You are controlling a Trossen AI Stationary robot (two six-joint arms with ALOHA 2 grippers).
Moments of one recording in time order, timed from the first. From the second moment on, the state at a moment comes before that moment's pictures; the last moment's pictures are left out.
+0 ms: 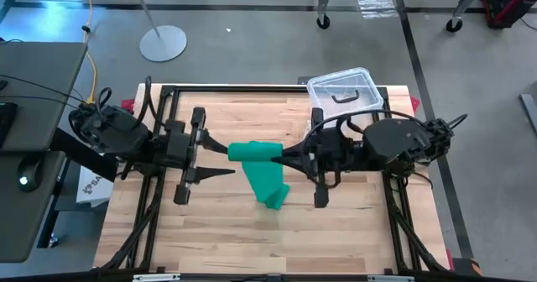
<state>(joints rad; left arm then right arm) -0.54 1.48 2.11 -0.81 -0.45 0.02 0.45 1.75 2.34 -0.63 0.44 0.00</state>
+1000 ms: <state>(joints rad) -0.52 1.49 2.11 -0.59 -0.43 -0.53 0.54 1.74 2.34 -0.64 0.57 -0.52</state>
